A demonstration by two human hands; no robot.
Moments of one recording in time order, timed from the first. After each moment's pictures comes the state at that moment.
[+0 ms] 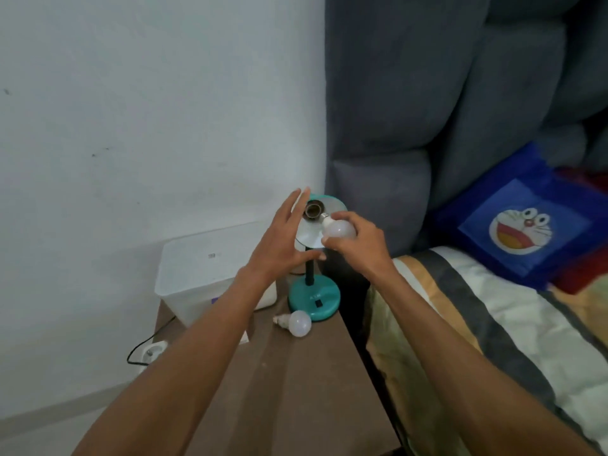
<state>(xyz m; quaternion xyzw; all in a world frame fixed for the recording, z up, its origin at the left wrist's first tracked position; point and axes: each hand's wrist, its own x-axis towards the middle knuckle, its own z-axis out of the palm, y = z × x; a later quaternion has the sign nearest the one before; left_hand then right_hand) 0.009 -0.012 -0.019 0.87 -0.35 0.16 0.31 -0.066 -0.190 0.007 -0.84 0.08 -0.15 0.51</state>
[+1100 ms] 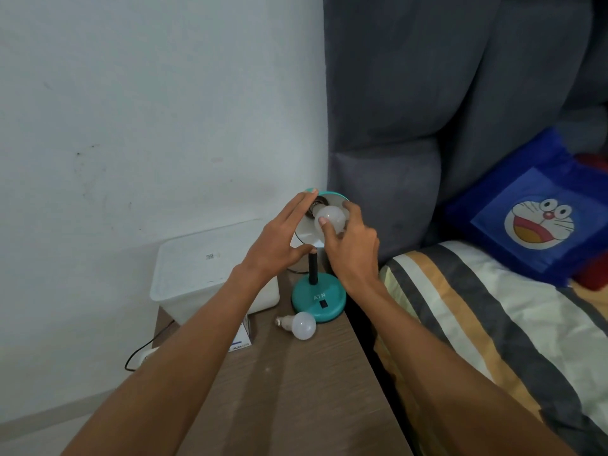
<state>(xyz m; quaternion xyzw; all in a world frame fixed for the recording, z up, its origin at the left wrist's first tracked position) 0.031 -0.006 -0.028 0.84 -0.41 0.17 0.30 -0.042 -0.157 -0.022 -0.86 0.11 -0.30 0.40</state>
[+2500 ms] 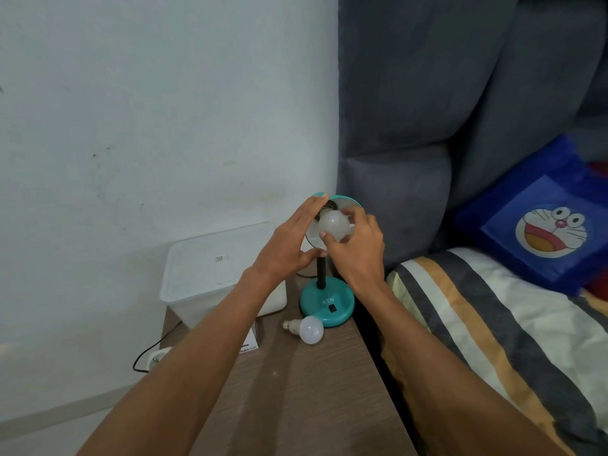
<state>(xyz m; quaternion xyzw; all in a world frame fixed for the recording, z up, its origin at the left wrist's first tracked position) 0.030 -0.006 -0.025 0.84 -0.40 0.16 0.33 -0.038 -0.152 -0.016 -0.84 0.11 -0.28 0.44</state>
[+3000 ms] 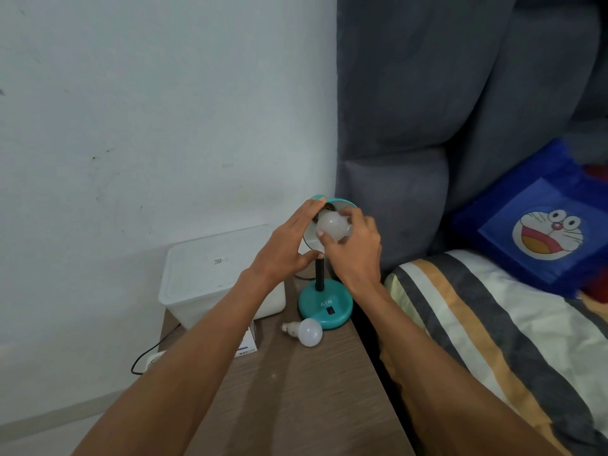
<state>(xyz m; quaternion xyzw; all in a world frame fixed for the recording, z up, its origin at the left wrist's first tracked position) 0.027 -0.004 -0.022 0.84 -0.40 0.15 0.33 -0.038 -0.149 -0.013 -0.84 0.11 -0.29 0.44</state>
